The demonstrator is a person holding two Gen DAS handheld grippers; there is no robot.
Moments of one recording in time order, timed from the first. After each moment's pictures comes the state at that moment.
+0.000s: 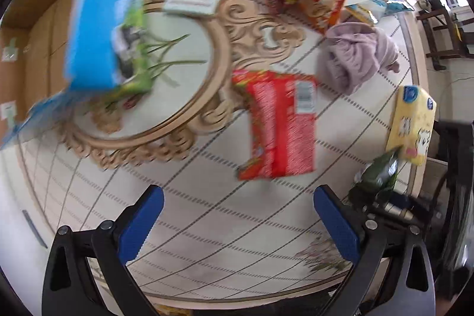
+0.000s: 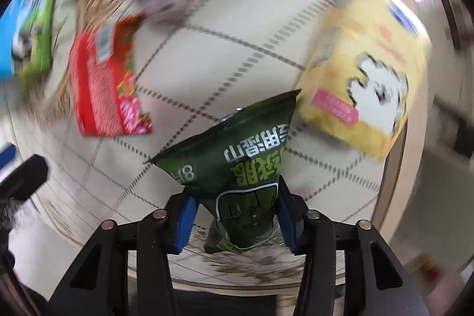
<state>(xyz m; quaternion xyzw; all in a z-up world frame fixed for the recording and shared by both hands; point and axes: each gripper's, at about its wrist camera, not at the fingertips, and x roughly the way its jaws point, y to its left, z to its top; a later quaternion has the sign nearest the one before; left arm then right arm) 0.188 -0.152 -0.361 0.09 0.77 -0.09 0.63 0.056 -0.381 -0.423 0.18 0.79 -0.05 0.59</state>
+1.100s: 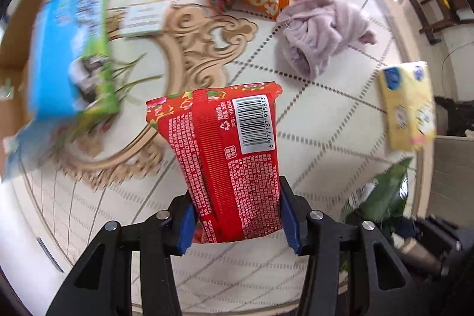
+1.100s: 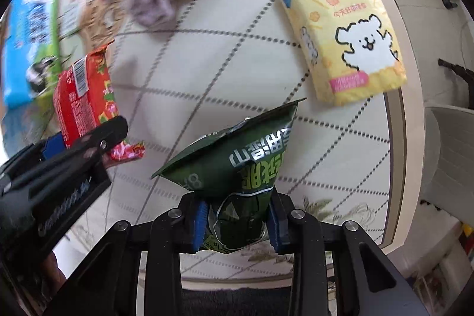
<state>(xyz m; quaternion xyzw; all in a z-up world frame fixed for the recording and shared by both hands) 0.128 -0.218 -0.326 0.15 0.73 -0.12 0.66 0.043 -0.357 -0.390 0.23 0.77 -0.04 0.60</state>
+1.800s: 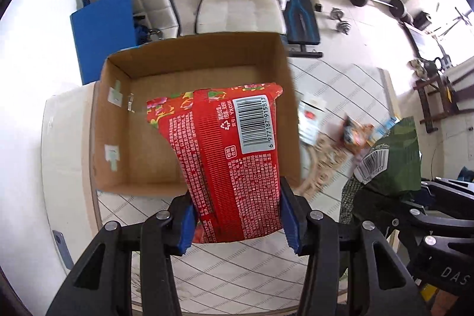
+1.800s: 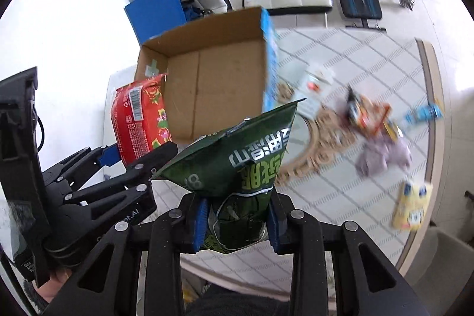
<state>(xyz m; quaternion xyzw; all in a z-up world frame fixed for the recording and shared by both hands) 0.257 0.015 -0.174 0.04 0.65 -0.06 0.75 0.230 -0.172 -0.187 0.15 0.69 0.15 0.70</state>
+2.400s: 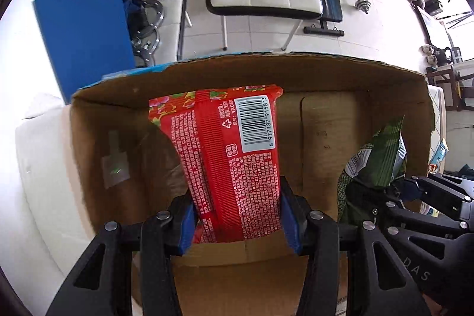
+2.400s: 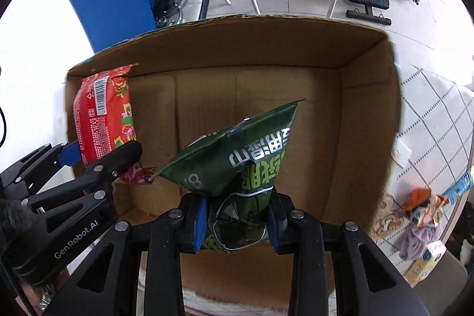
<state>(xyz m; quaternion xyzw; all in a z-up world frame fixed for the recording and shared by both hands) 0.417 0.119 -0.304 0.03 0.73 -0.09 0.68 0.401 -0.041 -0.341 0.09 0.75 0.08 0.65</state>
